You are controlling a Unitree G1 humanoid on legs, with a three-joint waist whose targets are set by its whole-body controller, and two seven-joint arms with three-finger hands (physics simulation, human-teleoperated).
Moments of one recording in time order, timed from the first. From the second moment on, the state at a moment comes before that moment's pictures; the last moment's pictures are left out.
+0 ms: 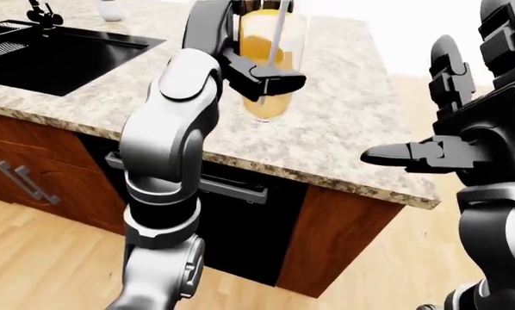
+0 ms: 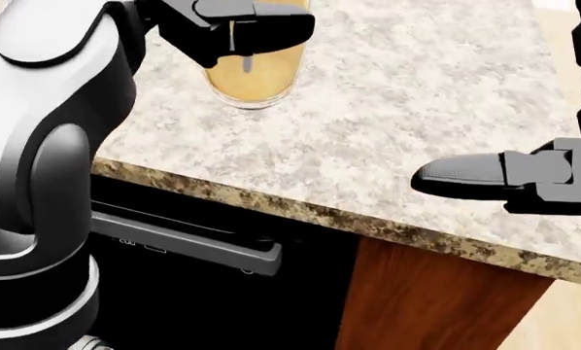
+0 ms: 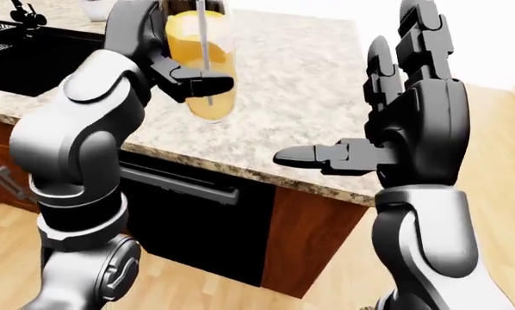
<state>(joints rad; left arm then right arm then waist) -1.11 0.08 0.02 -0.19 -0.07 1.01 0.03 -0.50 -0.32 -0.32 -1.00 0.55 1.00 -0.34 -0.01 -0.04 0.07</state>
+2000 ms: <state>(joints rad) -1.36 0.02 0.09 1.26 -0.06 0.09 0.07 -0.40 -0.25 -0.26 -0.95 0.44 0.90 -0.26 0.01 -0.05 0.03</state>
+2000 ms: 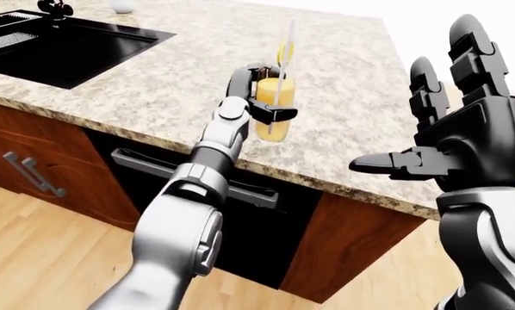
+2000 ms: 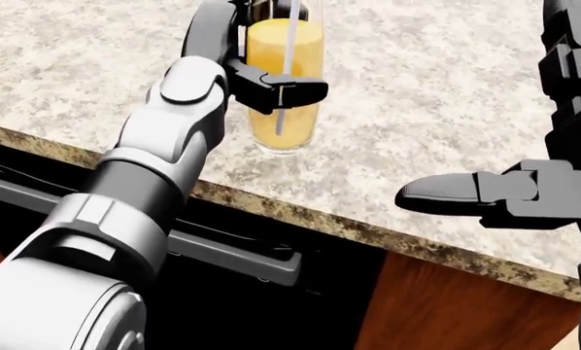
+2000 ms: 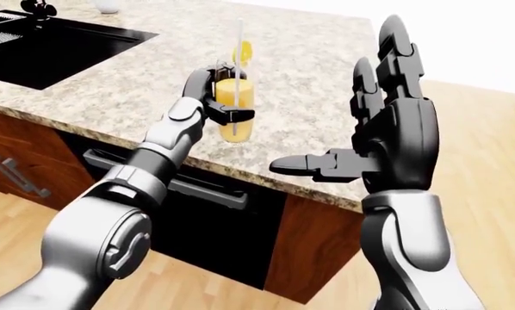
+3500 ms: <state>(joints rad) -1.36 0.01 0.11 1.29 -0.03 0.04 0.06 -0.39 -0.23 -0.26 -0.93 0.39 0.87 -0.22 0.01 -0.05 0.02</state>
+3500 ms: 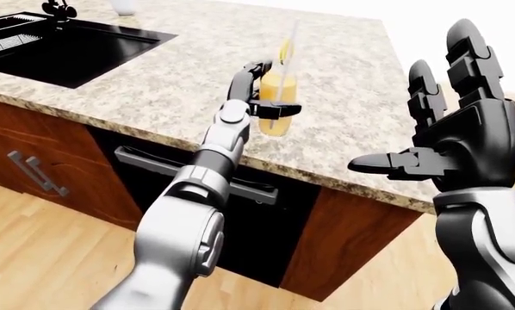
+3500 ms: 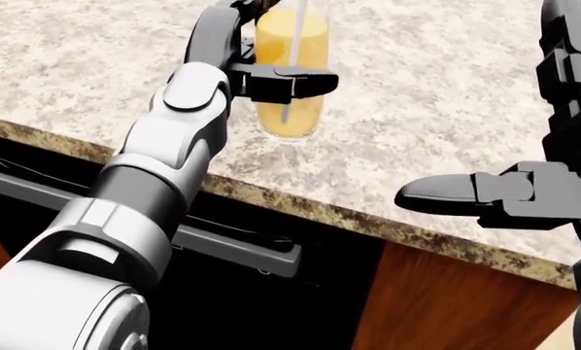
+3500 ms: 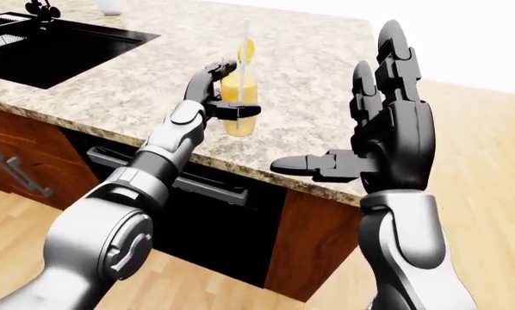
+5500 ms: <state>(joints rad) -0.70 0.06 0.02 -0.07 -0.05 0.63 -0.05 -0.41 -0.24 -0.29 -0.96 0.40 0.92 -0.23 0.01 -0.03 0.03</state>
